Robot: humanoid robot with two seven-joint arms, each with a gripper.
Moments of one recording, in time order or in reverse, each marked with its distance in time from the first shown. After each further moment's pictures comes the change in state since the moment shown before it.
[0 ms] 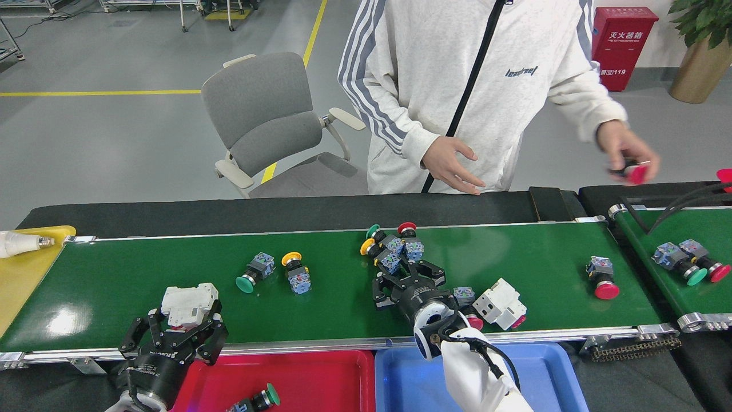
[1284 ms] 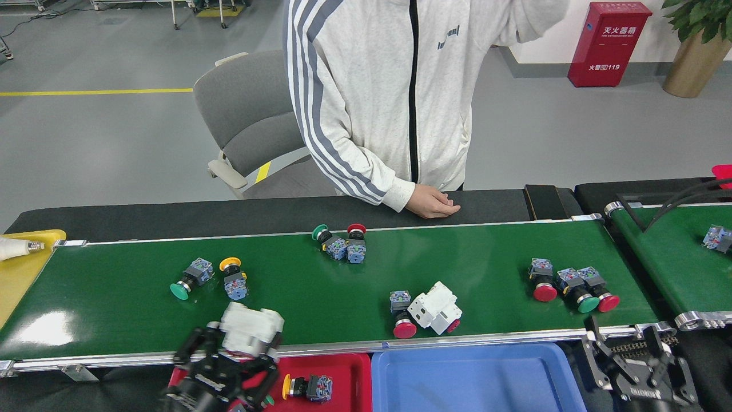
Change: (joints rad) left arm 0.136 -0.057 -0.337 -0.220 -0.016 -0.249 0.017; right arm 0.759 -0.080 -0.858 -0.745 -0.113 -0.331 -0.251
